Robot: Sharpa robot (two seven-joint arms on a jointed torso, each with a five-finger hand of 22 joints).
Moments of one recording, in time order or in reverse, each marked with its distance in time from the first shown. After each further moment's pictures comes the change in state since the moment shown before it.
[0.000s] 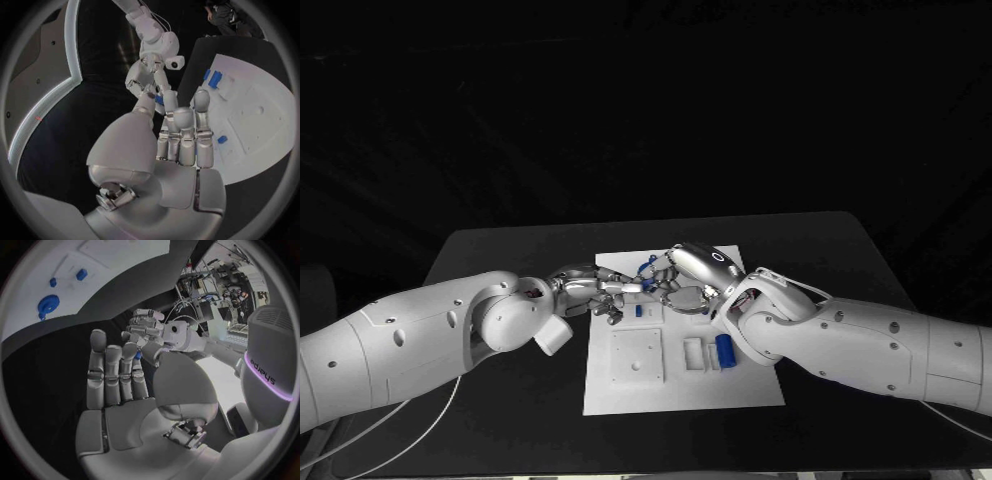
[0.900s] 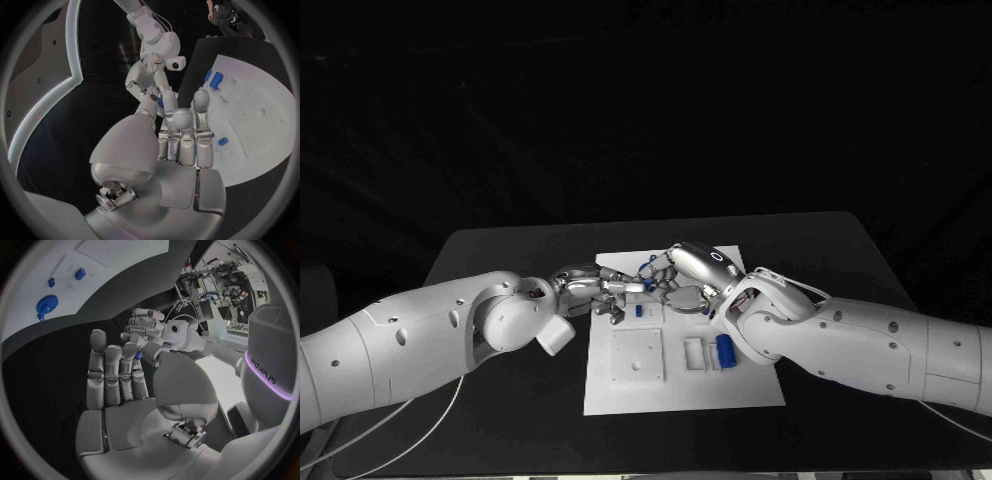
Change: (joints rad) left arm -0.001 0.004 -0.001 0.002 0.011 -0.001 0.006; left_hand 0.006 0.048 -0.030 -0.035 0.000 0.017 -0.003 0.000 0.000 0.007 -0.014 0.000 -0.003 0.007 -0.007 0.004 0.006 0.000 0.000 -0.008 0.004 0.000; right arm 0.001 0.006 0.001 -0.001 0.006 0.003 0.000; right_hand 0.000 0.000 -0.004 -0.004 0.000 0.000 0.000 0.004 0.000 0.000 0.000 0.000 0.002 0.000 0.000 0.000 0.001 0.000 0.000 0.000 0.000 0.000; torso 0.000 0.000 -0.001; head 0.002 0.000
